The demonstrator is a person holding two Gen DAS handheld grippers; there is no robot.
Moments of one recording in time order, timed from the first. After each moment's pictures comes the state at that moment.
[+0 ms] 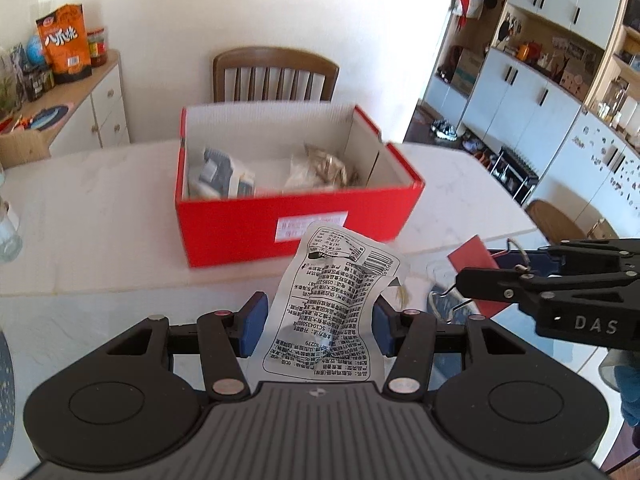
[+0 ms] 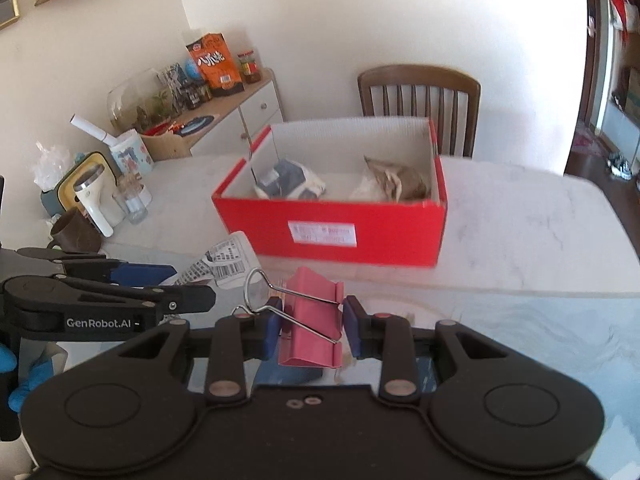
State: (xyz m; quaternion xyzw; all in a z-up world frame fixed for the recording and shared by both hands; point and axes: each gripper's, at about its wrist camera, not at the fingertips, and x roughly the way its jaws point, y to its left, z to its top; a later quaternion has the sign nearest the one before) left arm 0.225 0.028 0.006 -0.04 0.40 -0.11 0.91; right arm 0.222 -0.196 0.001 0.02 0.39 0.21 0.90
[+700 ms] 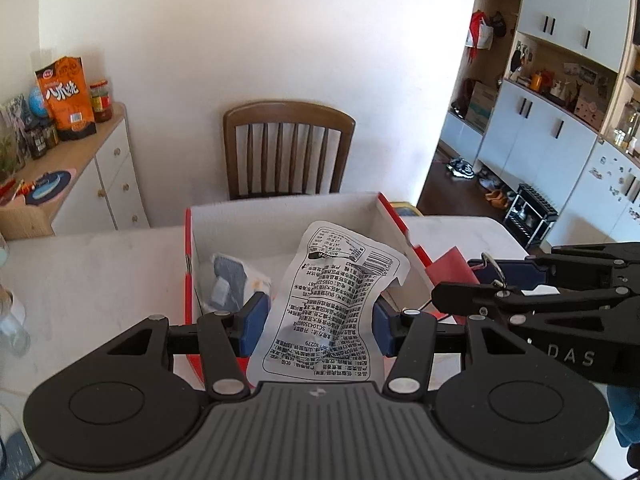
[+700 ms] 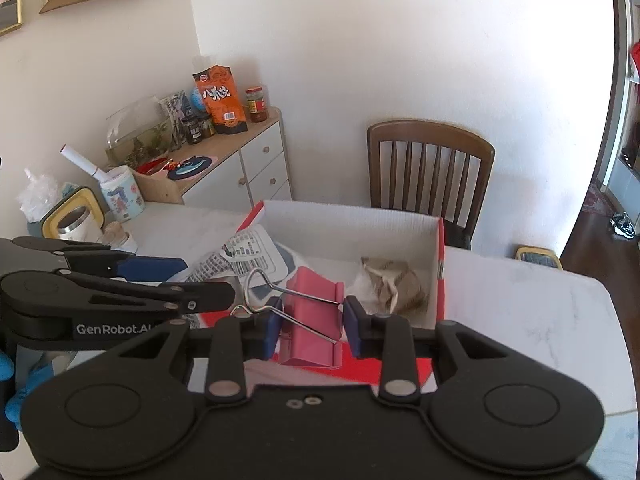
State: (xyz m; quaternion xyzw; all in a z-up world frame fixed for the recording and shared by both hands) left arm 0.325 0.025 0.049 -0.03 0.35 -0.08 0.93; right arm 0.317 -0.177 0.042 -0.01 0.34 0.22 0.91
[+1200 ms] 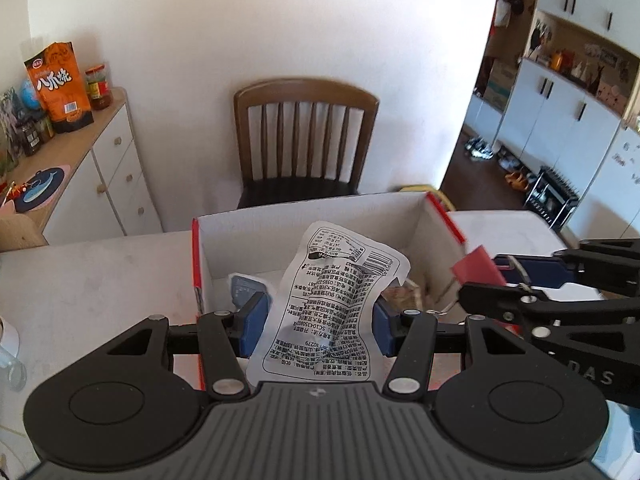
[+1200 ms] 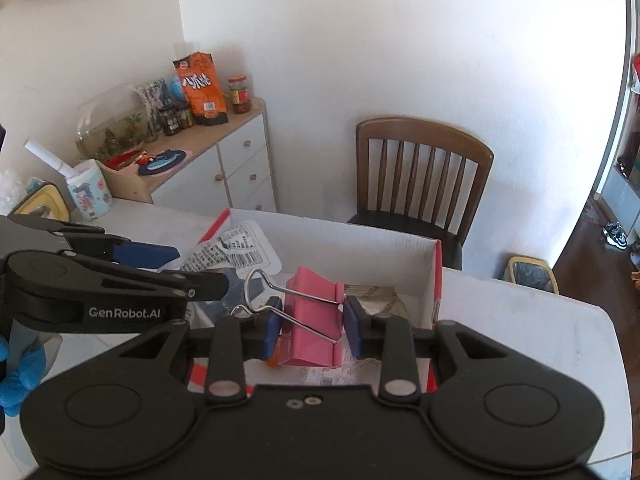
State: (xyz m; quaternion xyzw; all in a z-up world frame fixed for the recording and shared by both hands) left arm 0.410 0.040 0.018 -0.01 0.39 -0.06 0.92; right arm 0.384 -0.159 0.016 -0.04 0.35 0.20 0.91
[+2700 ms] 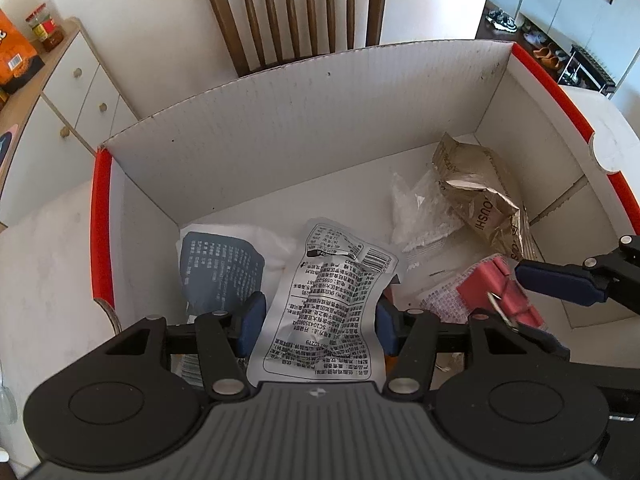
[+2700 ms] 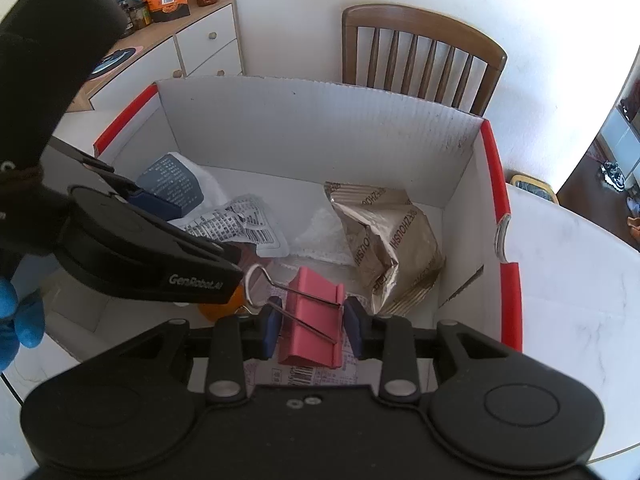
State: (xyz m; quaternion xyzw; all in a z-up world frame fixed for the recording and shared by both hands) left arm 0.510 0.019 -0.094 0.07 0.55 -0.05 0.83; right arm 0.452 -0.130 -0.090 -0.07 0.48 0.16 0.86
